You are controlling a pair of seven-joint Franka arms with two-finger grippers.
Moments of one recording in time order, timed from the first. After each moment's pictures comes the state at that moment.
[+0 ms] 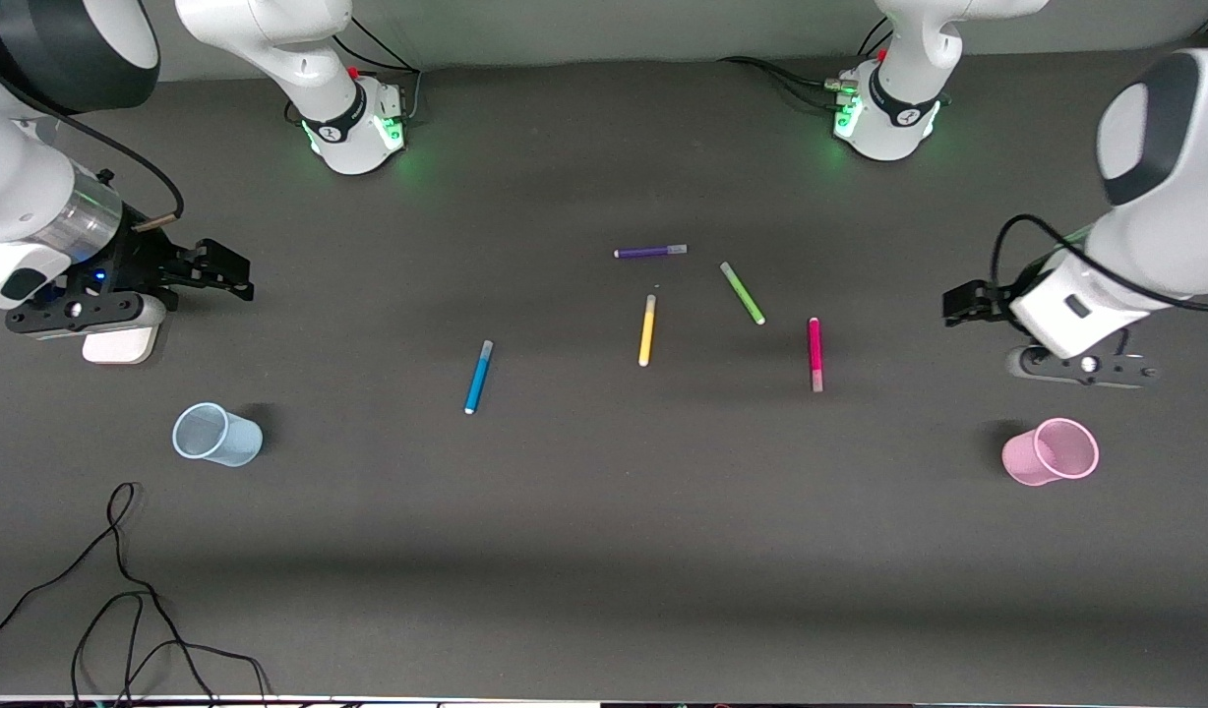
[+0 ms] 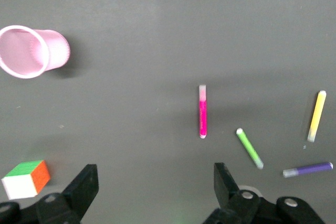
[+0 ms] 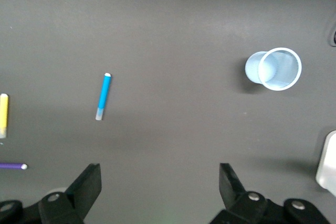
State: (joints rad) left arm -0.07 0.08 -0.08 -1.78 -0.05 1.76 -0.05; right arm 0.06 -0.04 0.06 -1.75 0.05 1.68 0.07
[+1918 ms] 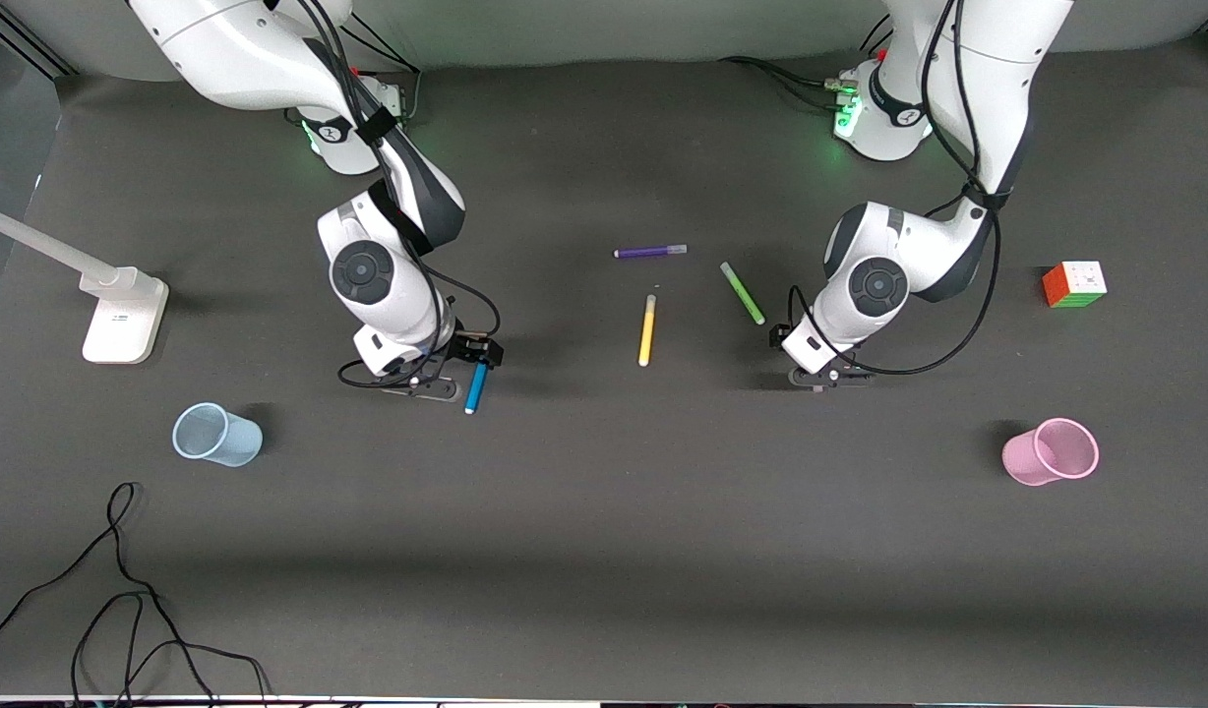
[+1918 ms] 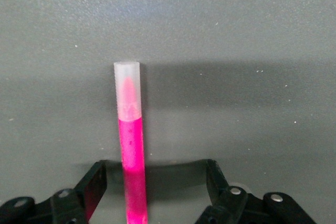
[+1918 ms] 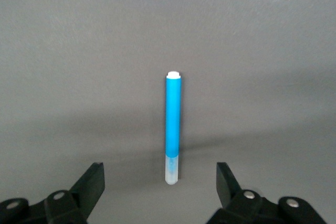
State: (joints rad) left arm -0.31 0.40 -0.08 -2.28 -0.04 2.54 -0.31; right arm 0.23 0.37 0.26 -2.09 -0.03 2.42 0.69
